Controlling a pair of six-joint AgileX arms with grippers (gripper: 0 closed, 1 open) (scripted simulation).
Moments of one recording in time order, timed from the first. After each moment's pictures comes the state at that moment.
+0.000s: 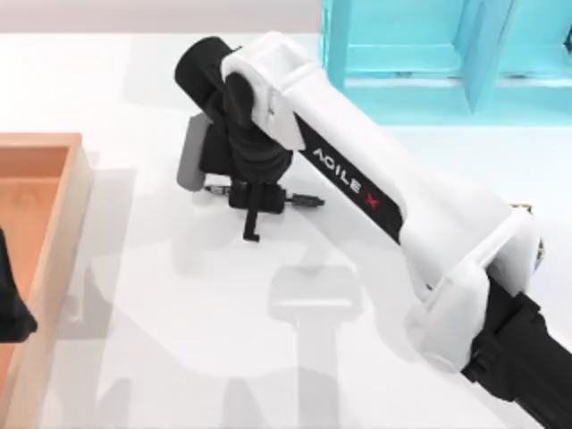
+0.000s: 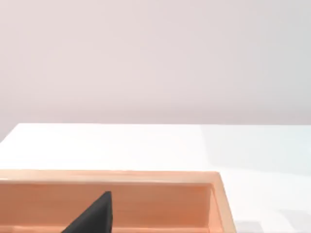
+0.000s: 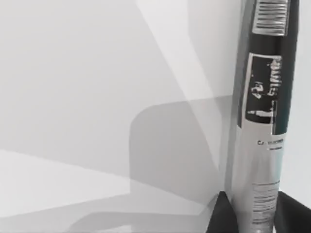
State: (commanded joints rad) left arm 0.00 0.00 0.00 0.00 0.00 0.00; right arm 0.72 3.07 3.21 -1.48 0.23 -0.69
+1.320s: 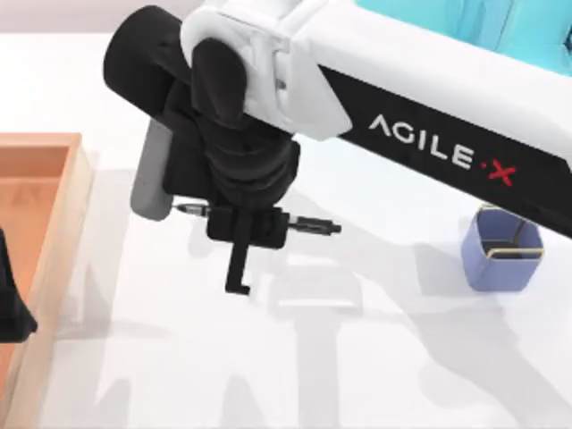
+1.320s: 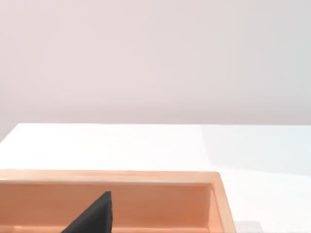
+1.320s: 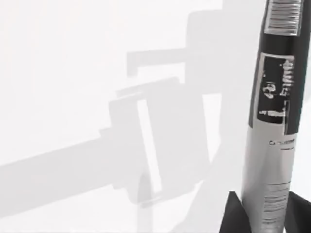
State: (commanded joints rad) left arm 0.00 0.00 0.00 0.00 0.00 0.00; right arm 0.95 2.20 2.13 -1.34 0.26 -0.46
